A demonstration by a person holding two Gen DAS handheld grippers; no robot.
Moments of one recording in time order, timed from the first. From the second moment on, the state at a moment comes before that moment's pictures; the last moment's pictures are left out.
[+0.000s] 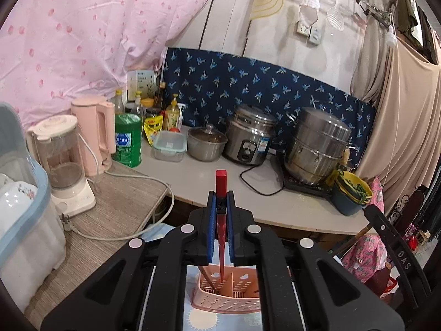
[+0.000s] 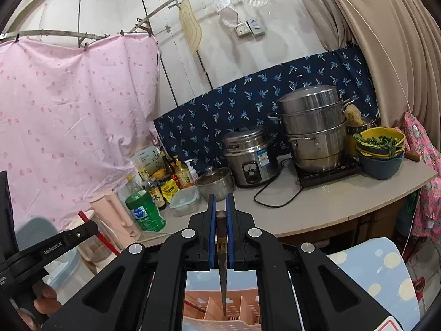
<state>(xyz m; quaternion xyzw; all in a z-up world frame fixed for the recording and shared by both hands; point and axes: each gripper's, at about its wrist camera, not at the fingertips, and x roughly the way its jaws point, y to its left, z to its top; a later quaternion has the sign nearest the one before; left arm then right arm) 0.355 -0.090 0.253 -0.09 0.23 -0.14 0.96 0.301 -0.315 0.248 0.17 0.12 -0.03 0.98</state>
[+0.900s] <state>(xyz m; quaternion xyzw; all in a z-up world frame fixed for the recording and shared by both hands) 0.320 -0.073 0.207 -0.06 0.26 -0.12 0.96 0.255 -0.316 0.207 0.15 0.17 -0.04 0.97</state>
